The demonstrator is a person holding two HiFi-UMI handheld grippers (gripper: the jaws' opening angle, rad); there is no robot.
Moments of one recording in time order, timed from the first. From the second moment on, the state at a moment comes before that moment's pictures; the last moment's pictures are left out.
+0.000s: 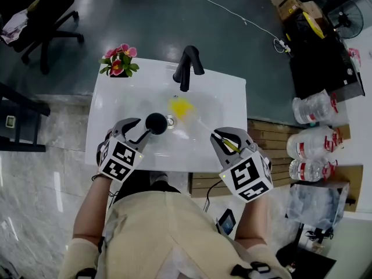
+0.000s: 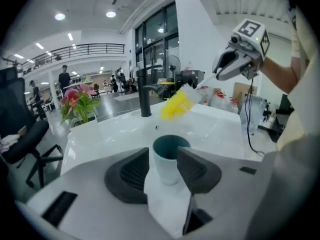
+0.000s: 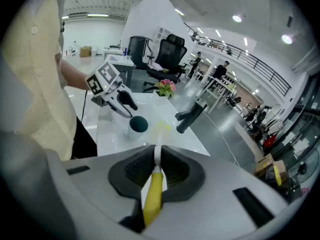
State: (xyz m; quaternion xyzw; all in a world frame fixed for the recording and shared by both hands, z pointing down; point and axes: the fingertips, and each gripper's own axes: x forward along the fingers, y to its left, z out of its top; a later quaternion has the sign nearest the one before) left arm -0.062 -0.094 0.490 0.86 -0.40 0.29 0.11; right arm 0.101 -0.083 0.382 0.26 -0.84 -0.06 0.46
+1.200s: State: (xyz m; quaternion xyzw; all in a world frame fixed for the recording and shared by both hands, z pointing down) left arm -0.065 -0.119 0.505 0.83 -0.44 0.33 0.12; right arm 0.078 -0.091 0.475 0.24 -0.88 0.06 0.41
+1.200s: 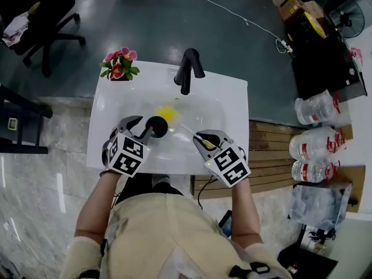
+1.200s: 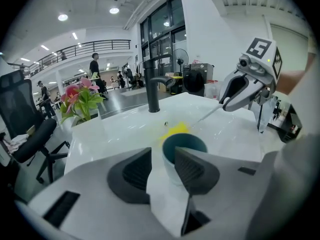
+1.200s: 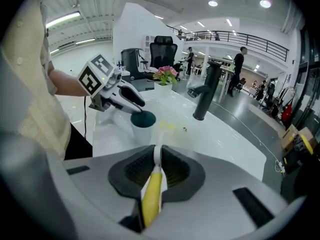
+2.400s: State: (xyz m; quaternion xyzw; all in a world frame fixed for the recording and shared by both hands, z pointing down) left arm -0.054 -0.127 0.529 0.83 -0.39 0.40 0.05; right arm 0.061 -0.081 0.457 0.24 -0.89 0.00 0.39
